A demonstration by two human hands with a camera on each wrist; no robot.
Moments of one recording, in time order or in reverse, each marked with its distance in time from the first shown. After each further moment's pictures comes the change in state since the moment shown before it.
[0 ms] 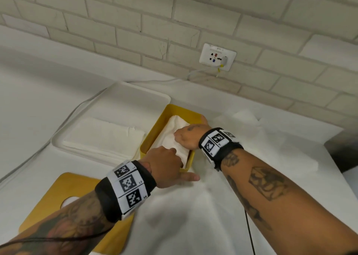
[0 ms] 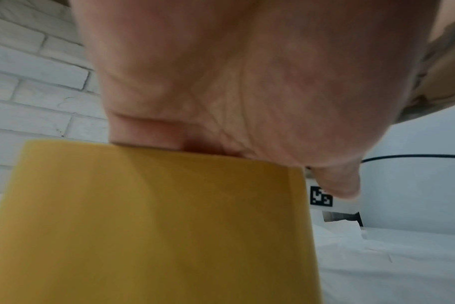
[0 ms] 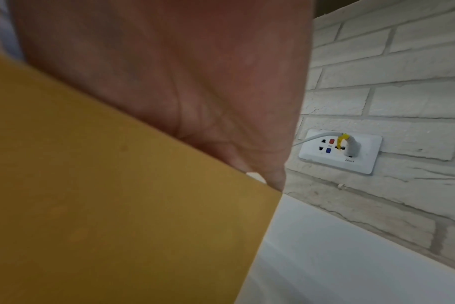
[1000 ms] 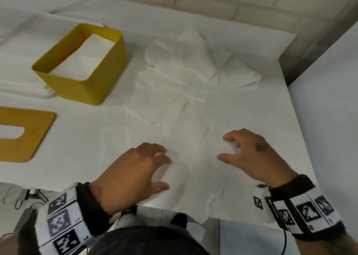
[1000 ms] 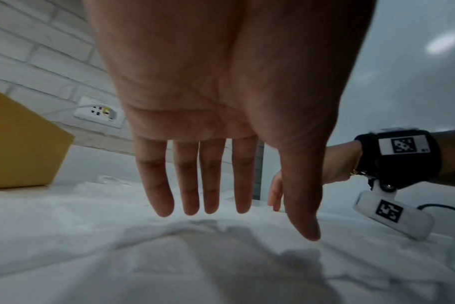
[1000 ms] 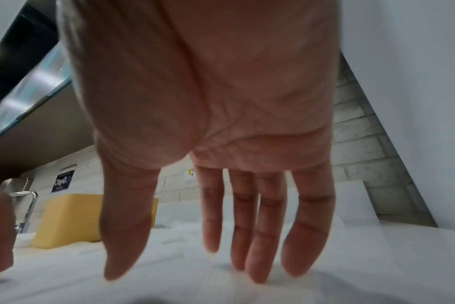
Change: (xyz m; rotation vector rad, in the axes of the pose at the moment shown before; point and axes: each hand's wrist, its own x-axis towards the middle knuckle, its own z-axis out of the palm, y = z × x) left_hand -0.077 0.221 0.102 -0.250 0.101 0.189; right_hand -0.281 0.162 0.291 0.822 0.249 0.303
